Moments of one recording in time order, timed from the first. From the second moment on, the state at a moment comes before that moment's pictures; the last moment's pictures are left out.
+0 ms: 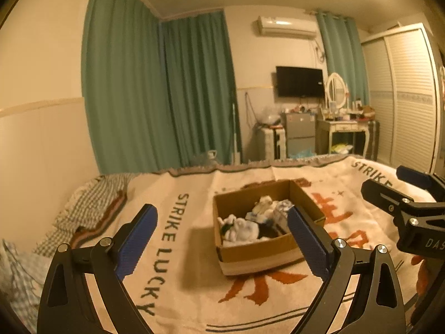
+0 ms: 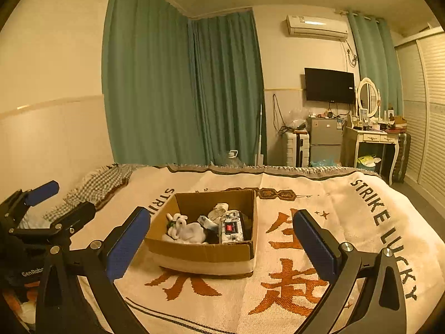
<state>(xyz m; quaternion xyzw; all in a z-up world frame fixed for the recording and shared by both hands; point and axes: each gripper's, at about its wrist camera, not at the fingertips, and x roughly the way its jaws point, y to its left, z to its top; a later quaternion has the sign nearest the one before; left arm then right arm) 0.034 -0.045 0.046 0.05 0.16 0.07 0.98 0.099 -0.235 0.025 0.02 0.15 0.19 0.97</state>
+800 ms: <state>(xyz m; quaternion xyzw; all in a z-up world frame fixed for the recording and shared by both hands) 0.028 -0.041 0.039 0.03 0.17 0.05 0.98 0.104 -0.233 0.023 0.03 0.16 0.18 0.97</state>
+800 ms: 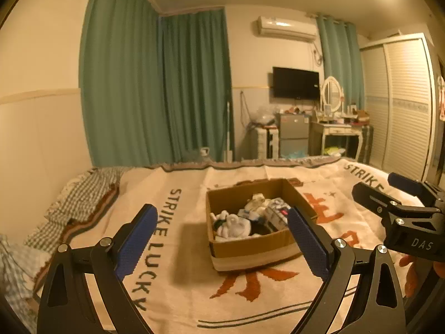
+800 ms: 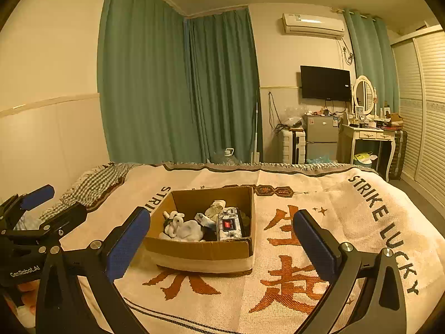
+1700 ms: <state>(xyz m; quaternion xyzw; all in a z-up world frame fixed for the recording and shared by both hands) 0.026 -0.039 0.039 0.02 0.17 0.05 0.98 0.104 -0.229 0.017 0.02 0.16 0.18 0.97</state>
